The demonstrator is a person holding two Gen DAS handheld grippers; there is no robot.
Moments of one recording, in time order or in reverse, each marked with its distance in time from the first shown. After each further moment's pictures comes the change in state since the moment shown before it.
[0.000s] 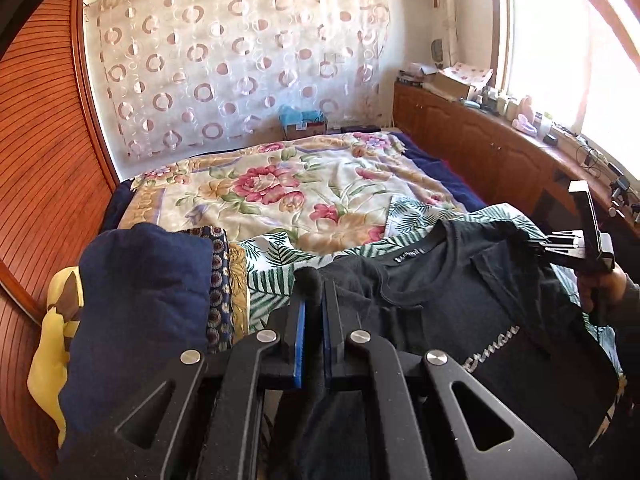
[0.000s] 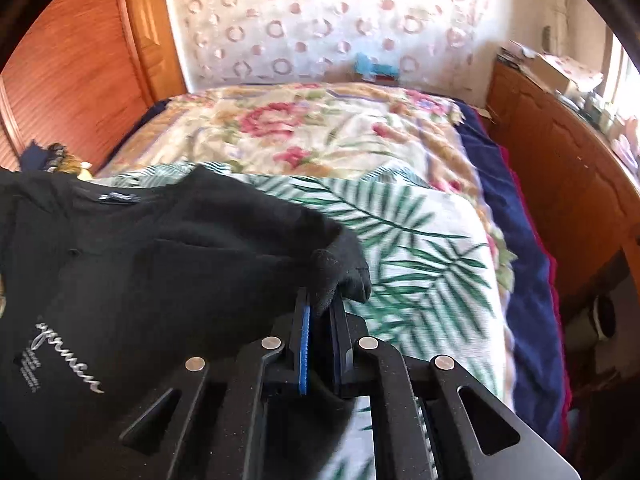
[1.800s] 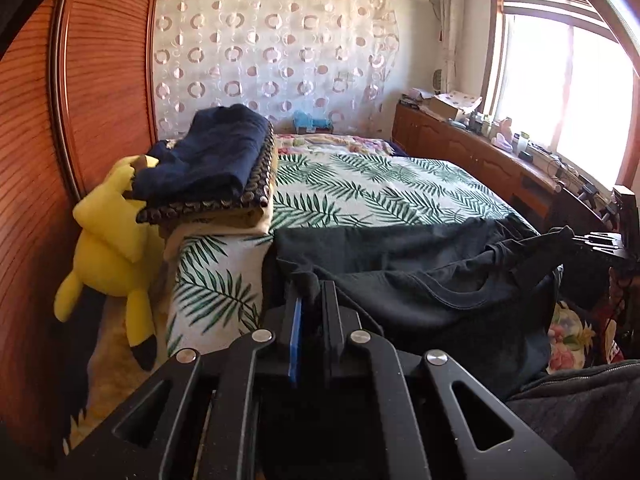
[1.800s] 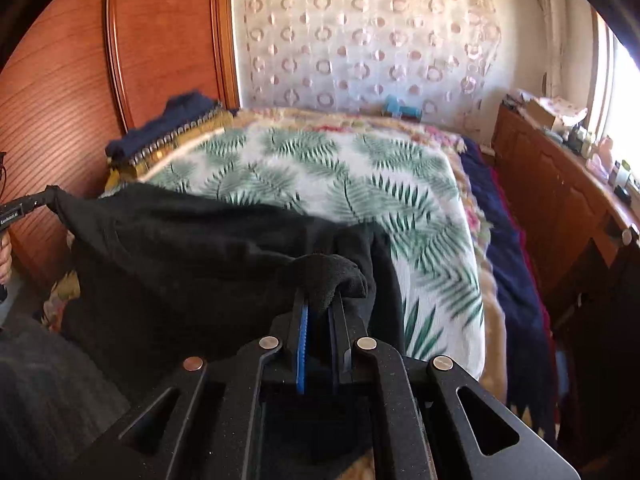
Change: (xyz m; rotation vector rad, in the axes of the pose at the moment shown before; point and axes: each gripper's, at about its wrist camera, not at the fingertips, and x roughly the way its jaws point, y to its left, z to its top) left arm -0.201 -0.023 -0.244 -0.135 -0.084 -0.016; right arm -0.276 0.076 -0.243 -0.130 -0.107 0.001
